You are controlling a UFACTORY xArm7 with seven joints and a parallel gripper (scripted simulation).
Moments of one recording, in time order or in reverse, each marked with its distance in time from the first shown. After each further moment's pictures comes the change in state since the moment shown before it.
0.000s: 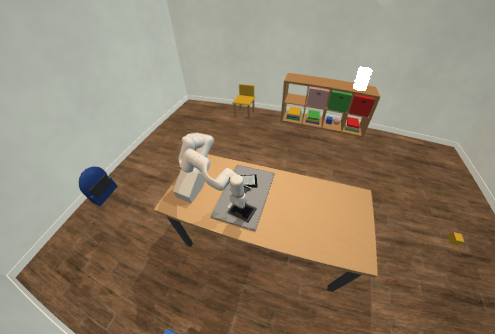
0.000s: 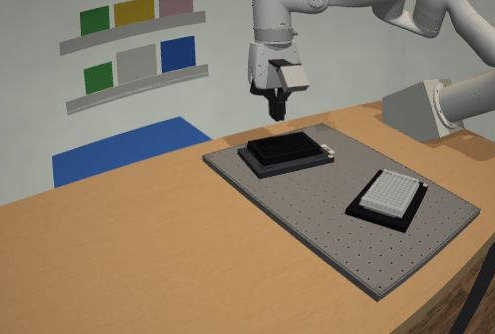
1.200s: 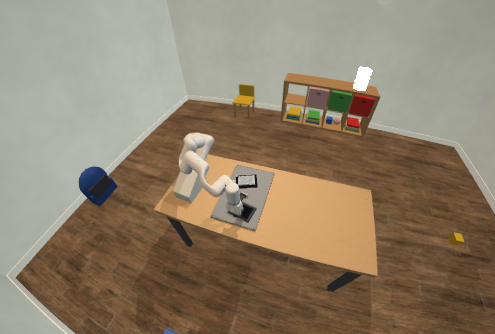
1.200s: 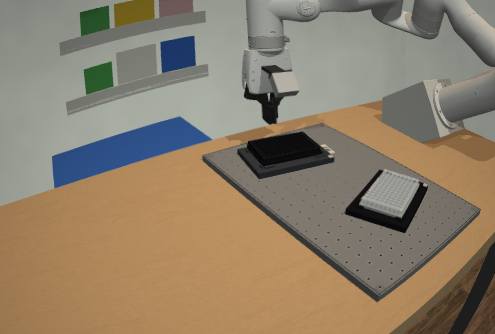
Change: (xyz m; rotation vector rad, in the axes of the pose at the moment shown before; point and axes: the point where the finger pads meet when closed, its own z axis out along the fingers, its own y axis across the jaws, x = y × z) arm -0.044 -0.002 0.022 0.000 0.000 0.001
